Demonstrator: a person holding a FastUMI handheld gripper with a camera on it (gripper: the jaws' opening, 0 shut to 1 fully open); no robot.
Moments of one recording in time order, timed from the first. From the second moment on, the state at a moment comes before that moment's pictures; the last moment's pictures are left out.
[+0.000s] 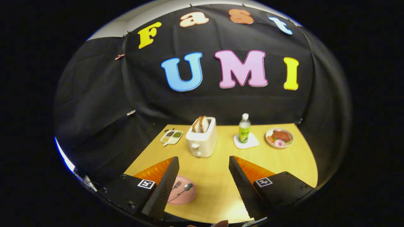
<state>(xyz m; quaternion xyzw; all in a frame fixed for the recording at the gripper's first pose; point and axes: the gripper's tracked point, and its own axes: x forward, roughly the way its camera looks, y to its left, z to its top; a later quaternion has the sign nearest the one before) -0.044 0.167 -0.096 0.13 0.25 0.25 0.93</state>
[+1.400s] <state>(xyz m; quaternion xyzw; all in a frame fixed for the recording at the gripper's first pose) -0.139 0.348 -0.367 0.08 0.66 0.24 0.70</state>
